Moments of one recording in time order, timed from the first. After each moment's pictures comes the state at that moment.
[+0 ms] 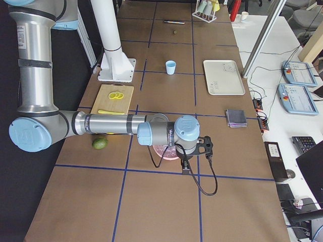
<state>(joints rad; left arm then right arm) -1.59 -1.57 -1.55 -1.56 -2.39 0.15 1.61 -1.60 1.64 -1.53 2.39 -0.02</state>
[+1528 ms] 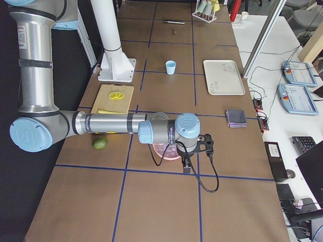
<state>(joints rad) -1.59 -1.57 -1.57 -1.56 -2.39 0.11 1.58 -1.60 1.66 -1.53 2.38 0.00</state>
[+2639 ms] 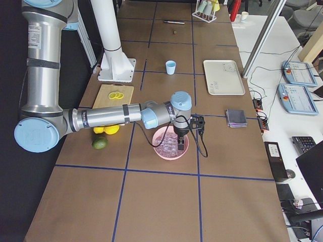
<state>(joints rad) -1.59 -1.57 -1.58 -1.56 -2.39 0.11 1.30 -1.67 1.80 -1.34 2.24 0.48</state>
